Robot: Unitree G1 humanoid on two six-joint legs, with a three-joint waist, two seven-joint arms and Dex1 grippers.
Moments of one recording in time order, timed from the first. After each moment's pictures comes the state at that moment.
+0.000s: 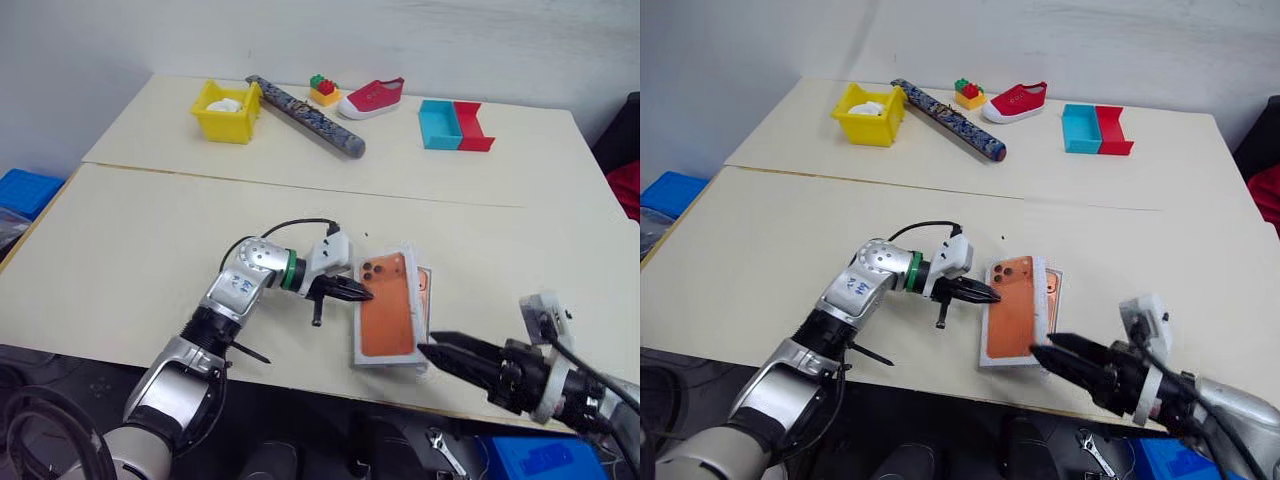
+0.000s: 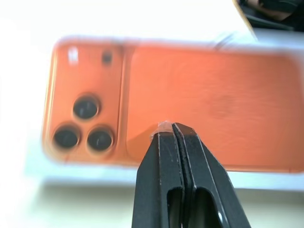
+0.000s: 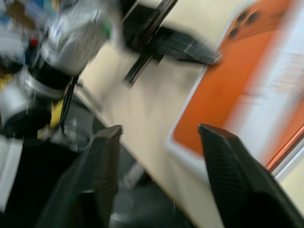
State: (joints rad) left arm -0.78 0.25 -0.36 0.35 -0.14 0.26 -1.14; right arm 0.46 -0.94 -0.51 -0.83 1.54 0.88 0.37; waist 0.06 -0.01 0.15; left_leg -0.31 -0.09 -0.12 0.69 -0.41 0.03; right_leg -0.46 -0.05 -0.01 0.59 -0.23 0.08
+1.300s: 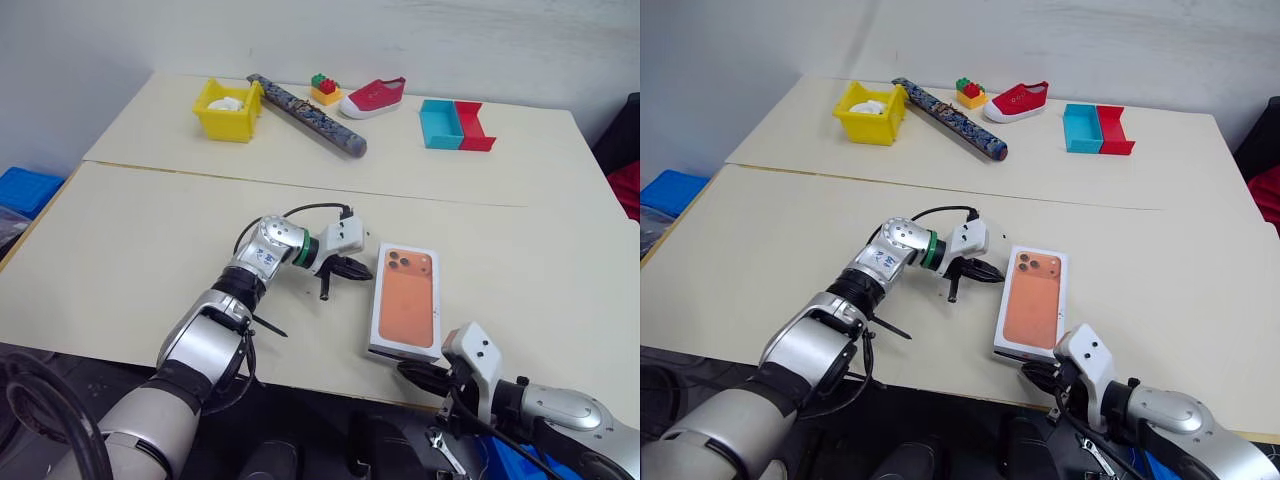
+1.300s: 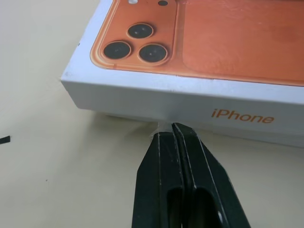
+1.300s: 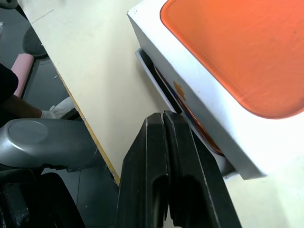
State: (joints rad) left arm -1.06 0.16 -0.34 0.96 0.02 -0.03 -1.15; right arm 0.33 -0.77 -0.08 -0.78 0.67 0.76 0.54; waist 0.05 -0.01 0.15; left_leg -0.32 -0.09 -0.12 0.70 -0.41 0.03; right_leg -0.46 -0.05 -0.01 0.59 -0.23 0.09
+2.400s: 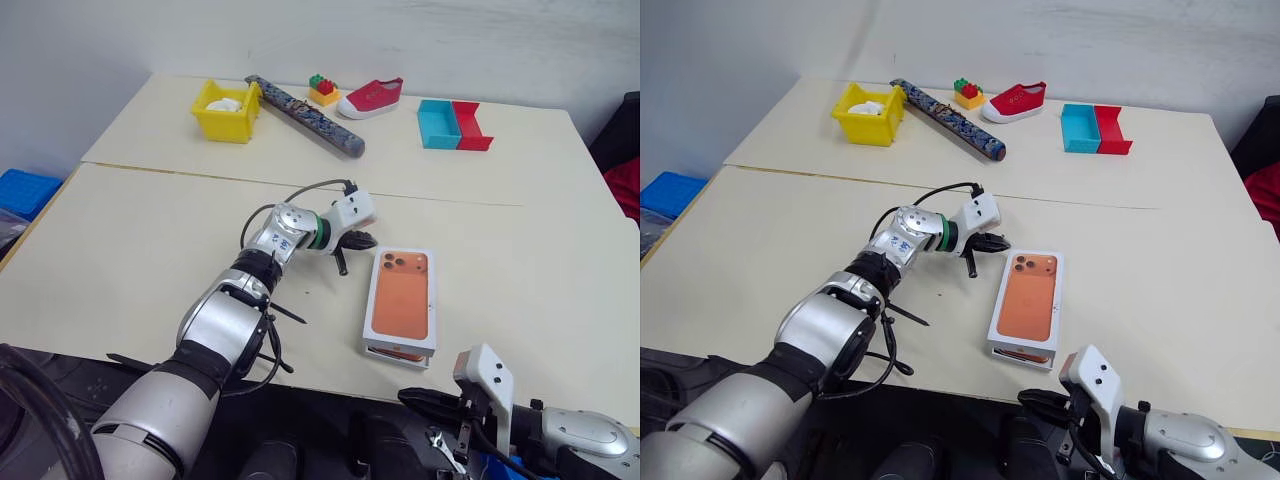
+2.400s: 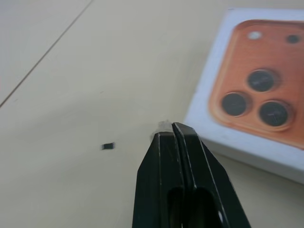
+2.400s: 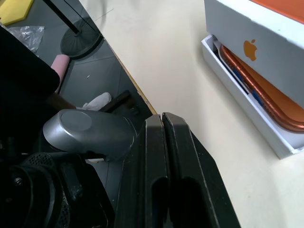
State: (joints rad) left arm -1.24 0.07 -0.22 1.24 0.12 -0.06 -0.77; right arm 0.49 -0.79 -0.16 -0.87 0.73 0.72 0.66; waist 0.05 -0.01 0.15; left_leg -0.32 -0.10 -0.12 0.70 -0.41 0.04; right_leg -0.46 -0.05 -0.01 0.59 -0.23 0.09
